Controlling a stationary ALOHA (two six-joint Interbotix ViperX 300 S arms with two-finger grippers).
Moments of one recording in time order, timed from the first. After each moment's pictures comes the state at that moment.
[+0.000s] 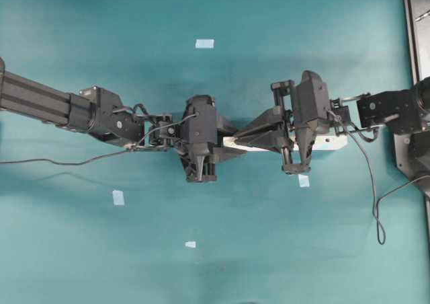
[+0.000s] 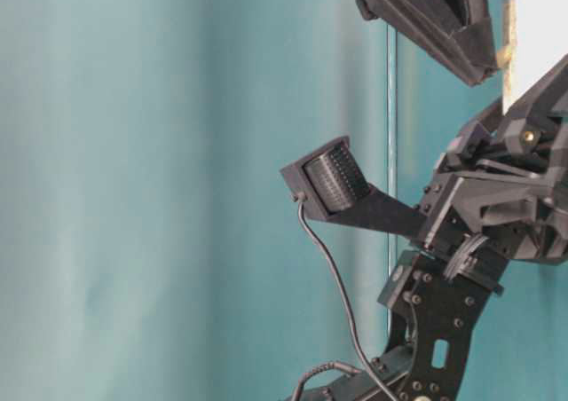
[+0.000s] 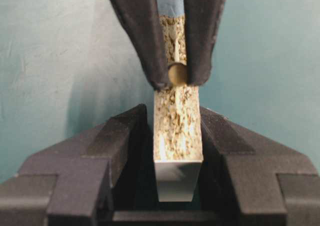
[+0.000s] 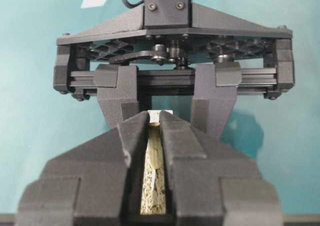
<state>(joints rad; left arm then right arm) 0.01 0.54 0.46 -0.06 -0.53 0.08 -0.13 0.09 1.08 -0.31 -0.87 0.38</state>
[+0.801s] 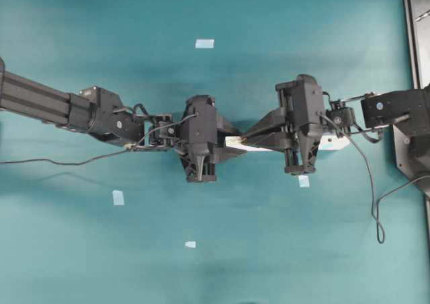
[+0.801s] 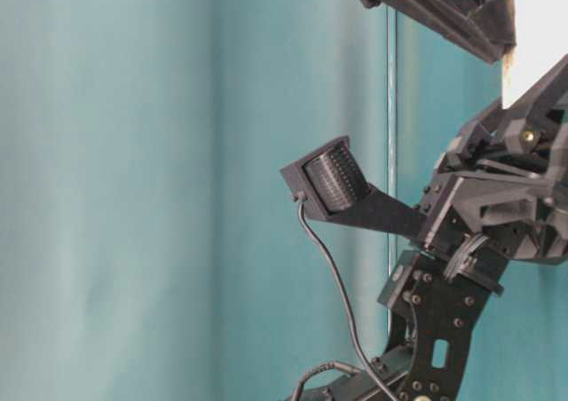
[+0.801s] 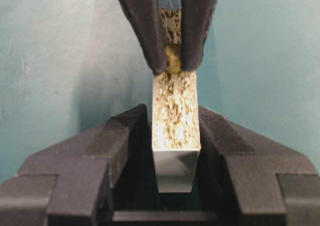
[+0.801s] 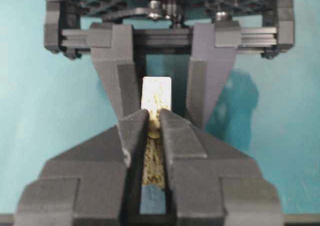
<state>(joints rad) 0.01 0.54 0.46 -0.07 -0.53 0.08 -0.10 0.00 1.06 -0.31 -0.53 0.39</state>
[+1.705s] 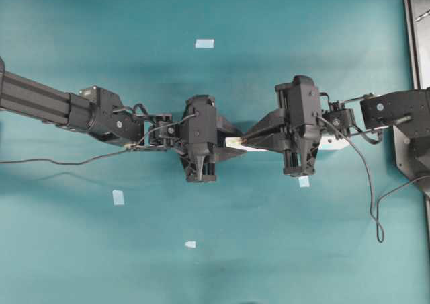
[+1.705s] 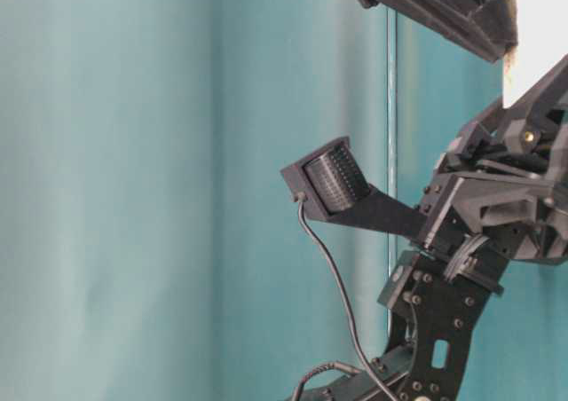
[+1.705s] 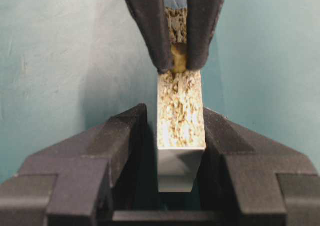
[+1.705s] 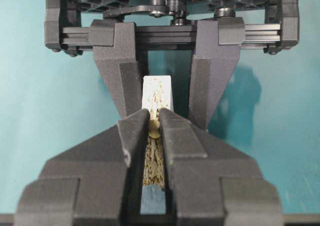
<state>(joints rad) 0.00 0.54 0.46 -0.06 -0.53 0.08 -0.08 -0.04 1.05 -0.31 -0.48 0.42</state>
